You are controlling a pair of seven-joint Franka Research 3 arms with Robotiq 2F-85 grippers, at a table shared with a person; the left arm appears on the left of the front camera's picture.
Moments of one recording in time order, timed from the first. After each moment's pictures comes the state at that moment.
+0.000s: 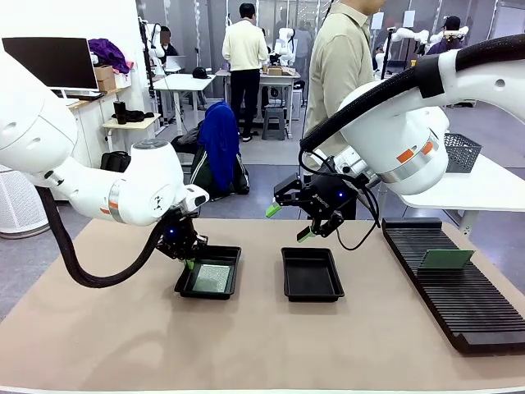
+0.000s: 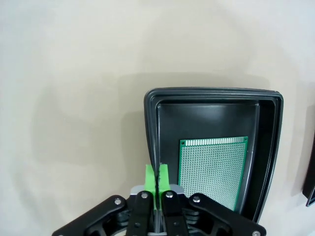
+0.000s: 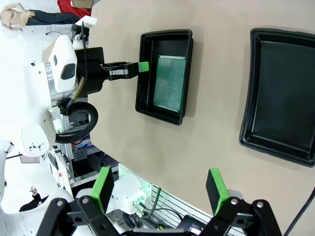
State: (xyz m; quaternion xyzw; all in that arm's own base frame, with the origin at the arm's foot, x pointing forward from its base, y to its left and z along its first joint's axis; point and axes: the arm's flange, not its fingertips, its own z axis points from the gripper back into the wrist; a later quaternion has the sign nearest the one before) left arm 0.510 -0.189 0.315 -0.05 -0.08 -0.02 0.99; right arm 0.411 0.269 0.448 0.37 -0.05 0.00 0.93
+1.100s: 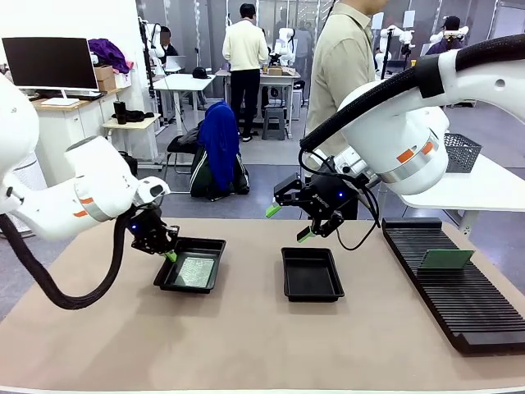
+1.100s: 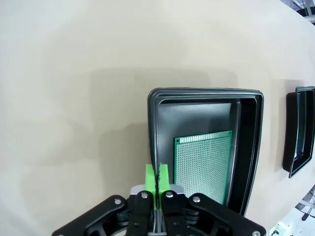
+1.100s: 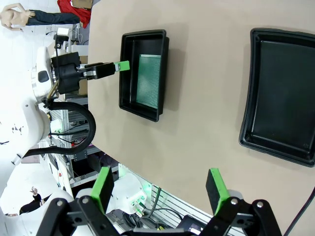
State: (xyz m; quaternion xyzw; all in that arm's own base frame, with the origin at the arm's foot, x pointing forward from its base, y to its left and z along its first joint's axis) left arm 0.506 -0.100 0.325 -0.18 -0.10 -0.03 0.98; right arm 0.411 0.269 0.448 0.37 -0.05 0.00 0.93
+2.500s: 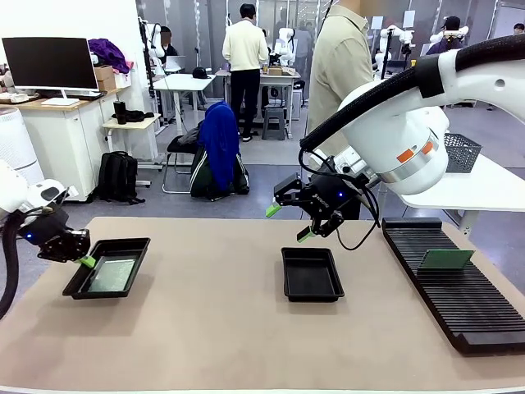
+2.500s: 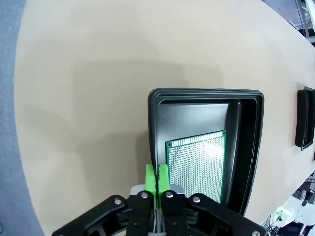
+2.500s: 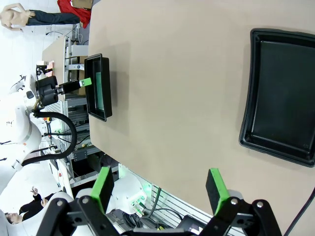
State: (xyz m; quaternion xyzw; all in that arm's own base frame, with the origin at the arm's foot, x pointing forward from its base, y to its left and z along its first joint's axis) left arm 0.449 0.092 0.333 -0.21 -0.12 0.02 0.97; right arm 0.412 0.269 0.448 0.37 -0.05 0.00 0.93
